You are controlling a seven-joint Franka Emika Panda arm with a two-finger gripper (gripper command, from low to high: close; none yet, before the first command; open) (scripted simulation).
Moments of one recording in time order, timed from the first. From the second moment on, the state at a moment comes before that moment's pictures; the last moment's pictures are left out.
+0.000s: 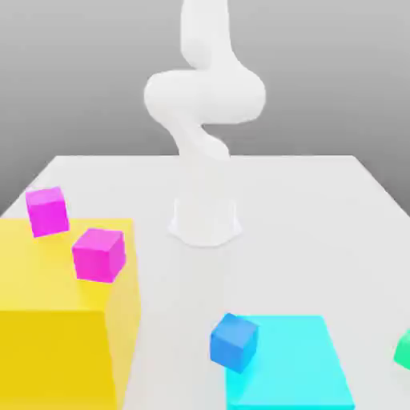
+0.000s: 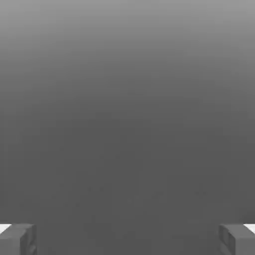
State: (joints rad) arm 0.00 -0.71 0.04 -2.30 -0.02 2.32 0.81
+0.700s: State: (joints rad) arm 0.15 0.06 0.34 -2.29 -0.28 2.52 0.98
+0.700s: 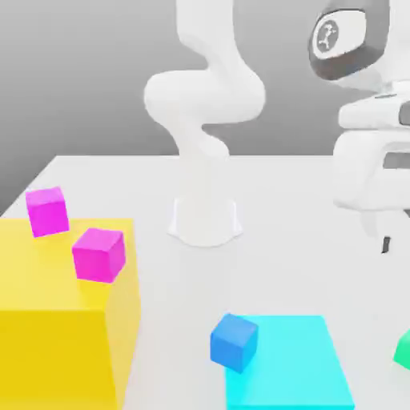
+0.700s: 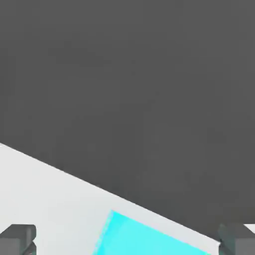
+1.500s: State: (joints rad) arm 0.30 0.45 0.37 -2.27 -0.35 2.67 1.03
